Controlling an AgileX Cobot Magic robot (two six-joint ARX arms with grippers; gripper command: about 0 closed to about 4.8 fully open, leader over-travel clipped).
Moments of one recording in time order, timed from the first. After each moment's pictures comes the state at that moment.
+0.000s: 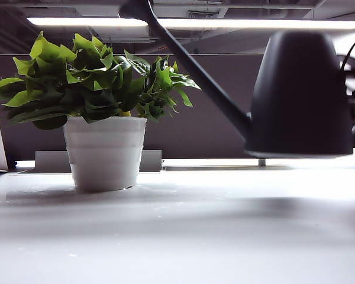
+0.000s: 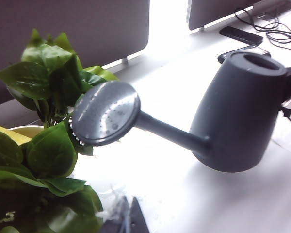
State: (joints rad) left arm -0.59 0.95 0.98 -0.31 0.10 0.06; right arm 0.04 1.26 0.45 0.71 -0.02 -0.02
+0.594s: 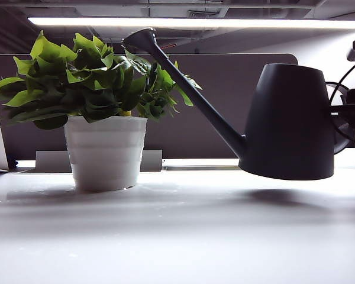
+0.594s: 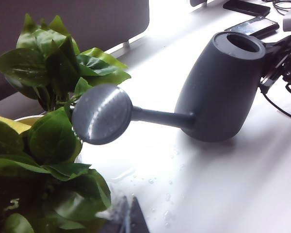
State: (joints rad) left arm -0.59 0.95 0.98 -0.37 0.09 0.15; right arm 0.02 1.68 0.47 1.28 -0.07 -0.04
